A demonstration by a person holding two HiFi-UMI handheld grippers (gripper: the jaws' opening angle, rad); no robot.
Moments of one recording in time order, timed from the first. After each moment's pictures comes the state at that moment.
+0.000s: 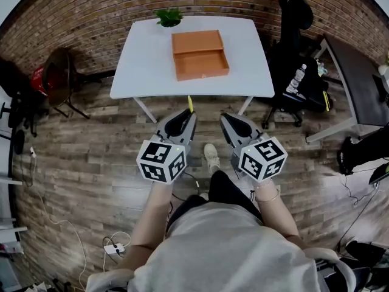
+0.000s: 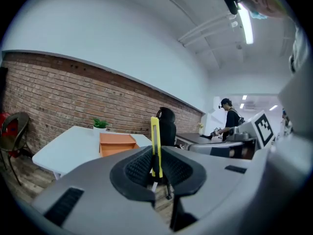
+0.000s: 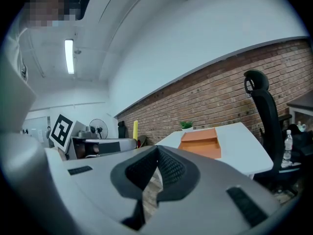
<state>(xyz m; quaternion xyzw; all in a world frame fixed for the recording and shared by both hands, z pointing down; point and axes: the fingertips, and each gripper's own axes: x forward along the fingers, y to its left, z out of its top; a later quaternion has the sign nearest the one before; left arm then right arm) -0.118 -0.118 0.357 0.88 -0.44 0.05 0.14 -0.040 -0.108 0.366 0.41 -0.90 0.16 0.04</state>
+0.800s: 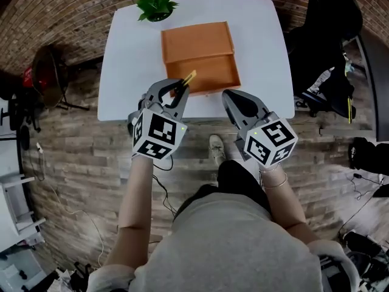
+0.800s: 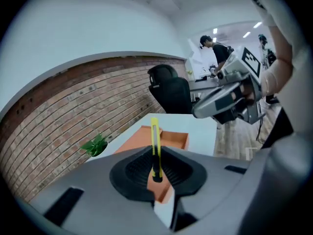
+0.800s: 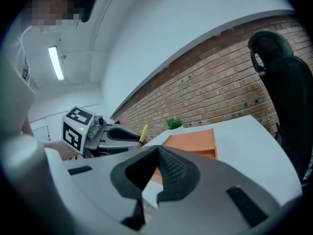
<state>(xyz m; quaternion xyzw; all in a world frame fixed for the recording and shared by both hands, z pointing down) -0.103 -0.386 0.415 0.86 -0.37 0.36 -0.06 -0.016 -0.359 0.411 0.39 -0.90 0.21 0.04</state>
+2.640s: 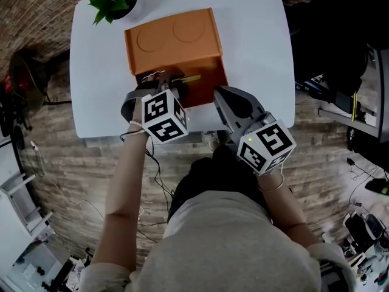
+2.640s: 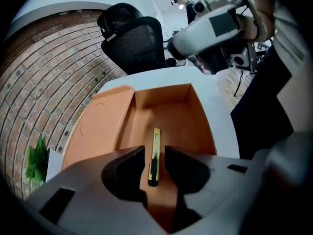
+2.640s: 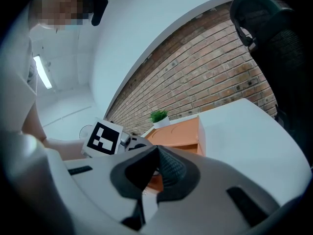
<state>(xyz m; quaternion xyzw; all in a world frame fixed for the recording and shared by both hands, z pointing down) -0.055 -0.471 0.586 0.81 -0.14 0.57 -0.06 0.009 -0.449 0.486 0.39 -0.87 0.28 0.05</state>
